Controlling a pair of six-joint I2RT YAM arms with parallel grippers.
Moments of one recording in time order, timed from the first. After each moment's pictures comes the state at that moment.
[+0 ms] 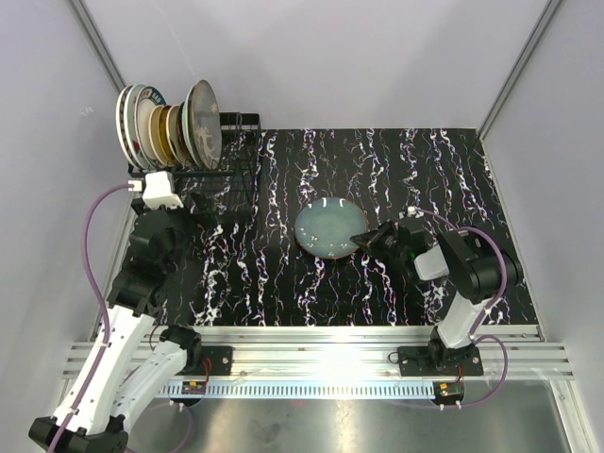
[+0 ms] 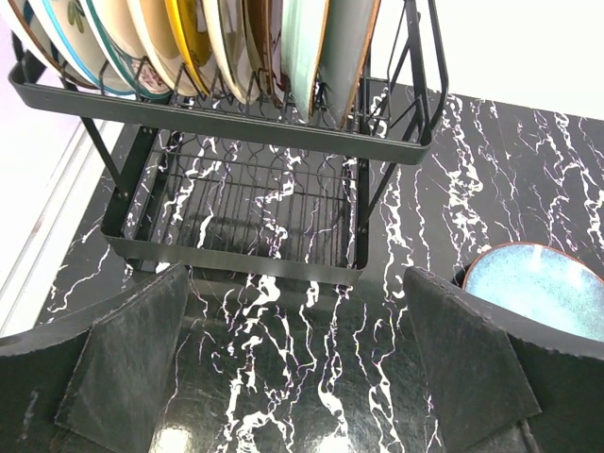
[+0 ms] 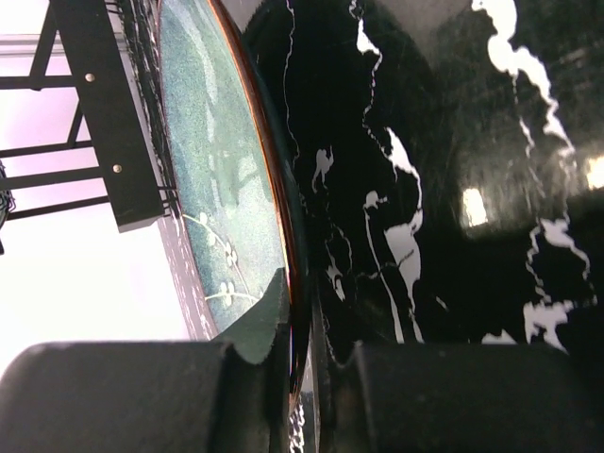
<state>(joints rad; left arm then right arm) -0.30 0.66 0.81 -0.34 -0.34 -0.22 0.26 1.79 0.44 0.85 -0.36 1.15</state>
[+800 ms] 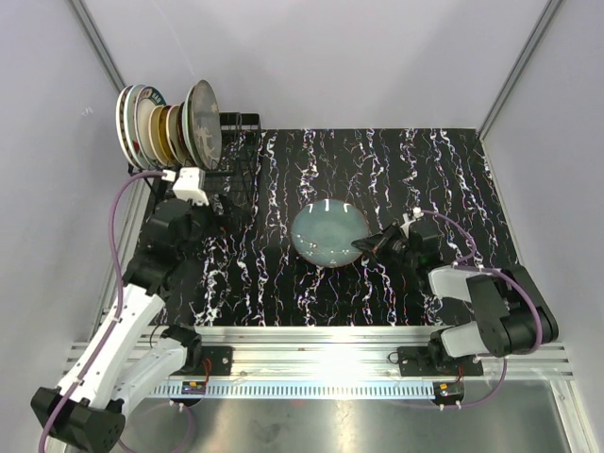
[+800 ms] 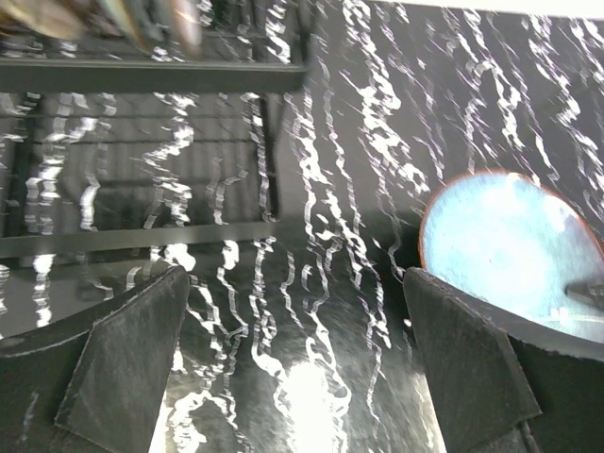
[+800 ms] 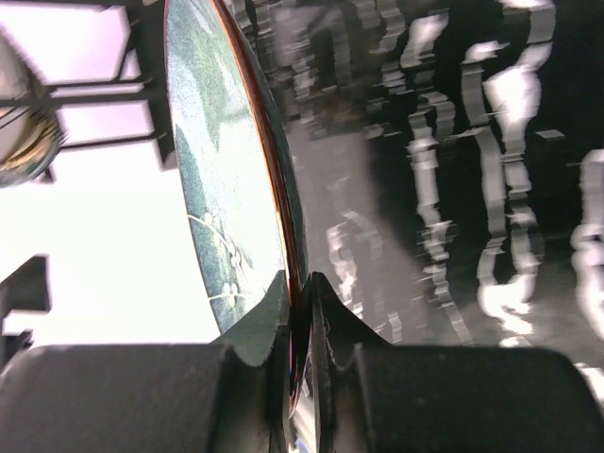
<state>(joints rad) -0.34 0.79 0.81 -0.34 -0.11 -0.26 0.26 1.43 0.35 0.62 -0.46 1.17</state>
